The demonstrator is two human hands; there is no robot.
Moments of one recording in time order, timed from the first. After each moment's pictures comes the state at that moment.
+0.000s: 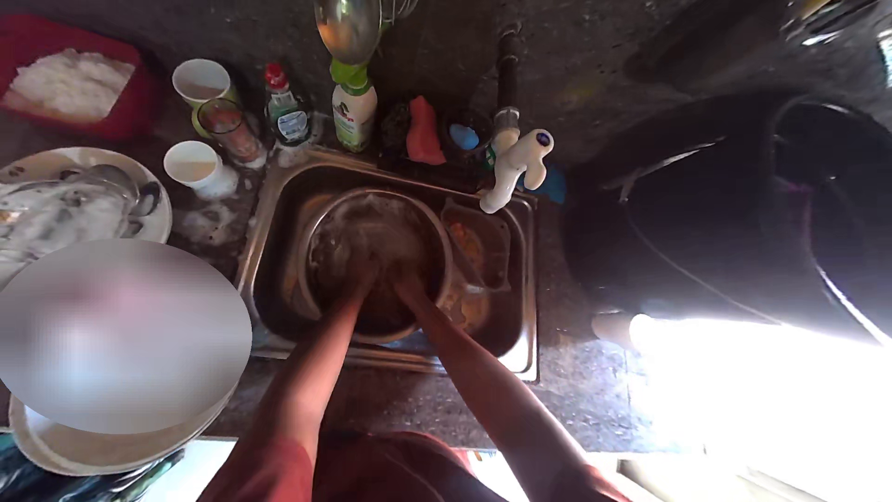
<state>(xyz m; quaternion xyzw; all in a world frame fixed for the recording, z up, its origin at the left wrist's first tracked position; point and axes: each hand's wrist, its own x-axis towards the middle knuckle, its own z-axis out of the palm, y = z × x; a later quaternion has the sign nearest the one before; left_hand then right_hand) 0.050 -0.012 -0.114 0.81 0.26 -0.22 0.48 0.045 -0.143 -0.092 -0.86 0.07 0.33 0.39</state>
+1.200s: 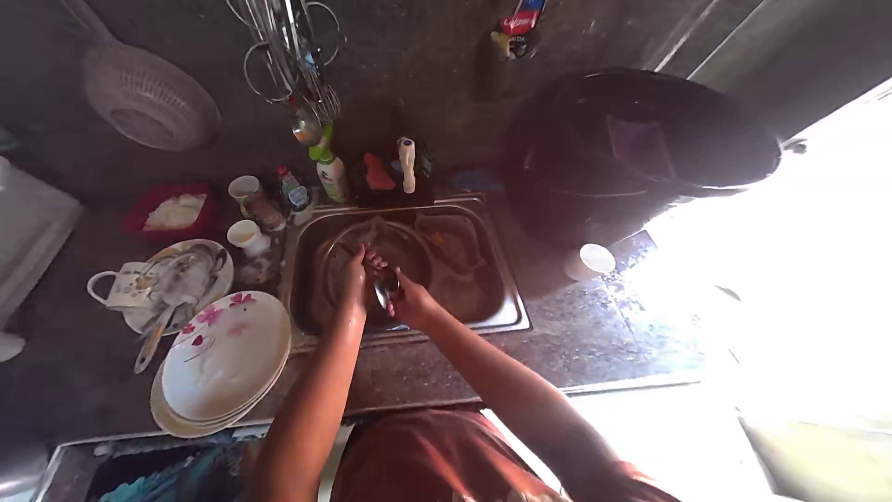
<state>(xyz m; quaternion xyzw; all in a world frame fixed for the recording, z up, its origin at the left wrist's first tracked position) -0.041 -0.042 0.085 0.47 0.21 -0.01 0.86 -0.069 -0.160 0.064 -0.41 0.17 0.34 0.83</state>
